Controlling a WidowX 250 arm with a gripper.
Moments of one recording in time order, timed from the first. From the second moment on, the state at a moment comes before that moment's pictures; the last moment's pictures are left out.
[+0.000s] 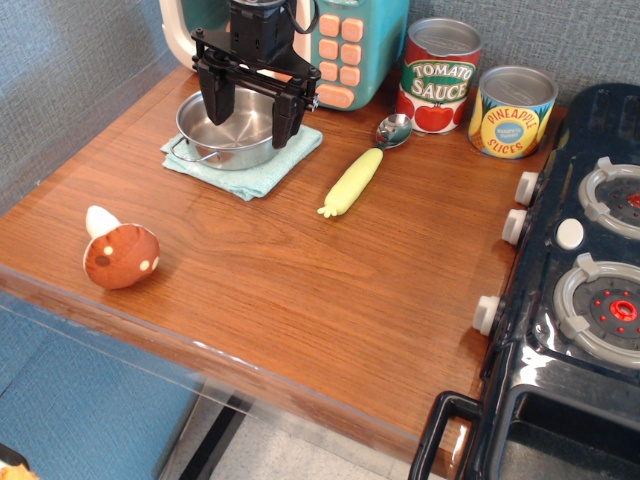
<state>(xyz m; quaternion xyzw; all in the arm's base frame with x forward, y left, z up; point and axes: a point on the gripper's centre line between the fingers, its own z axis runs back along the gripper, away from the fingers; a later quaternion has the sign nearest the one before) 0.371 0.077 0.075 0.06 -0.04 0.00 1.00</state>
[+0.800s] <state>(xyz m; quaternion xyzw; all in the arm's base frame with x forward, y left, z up) 0.371 0.019 0.041 0.01 0.00 -0.04 1.00</state>
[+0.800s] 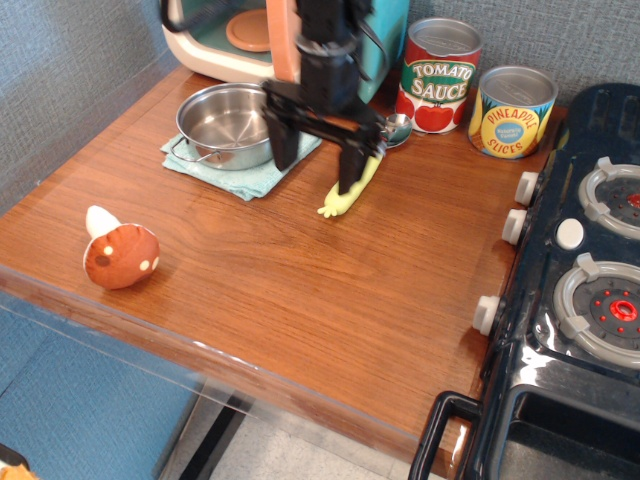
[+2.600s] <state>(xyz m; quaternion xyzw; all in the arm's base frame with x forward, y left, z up) 0.340 0.044 0.083 0.00 -0.07 -0.04 1.00</state>
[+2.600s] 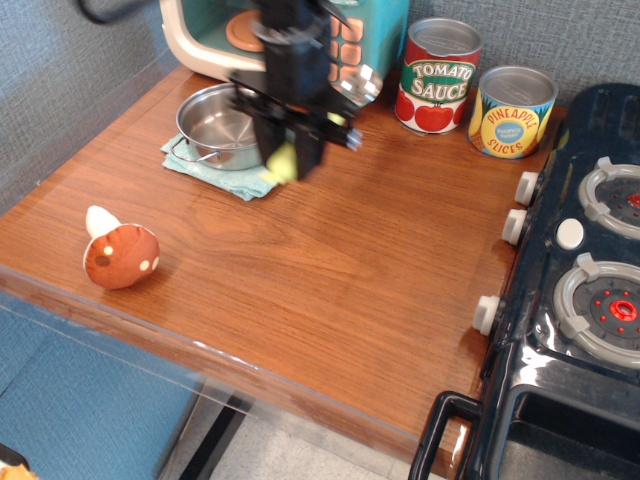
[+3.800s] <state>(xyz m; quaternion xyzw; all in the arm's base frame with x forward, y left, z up) 0.298 0.210 0.022 0.09 0.05 -0.04 0.99</state>
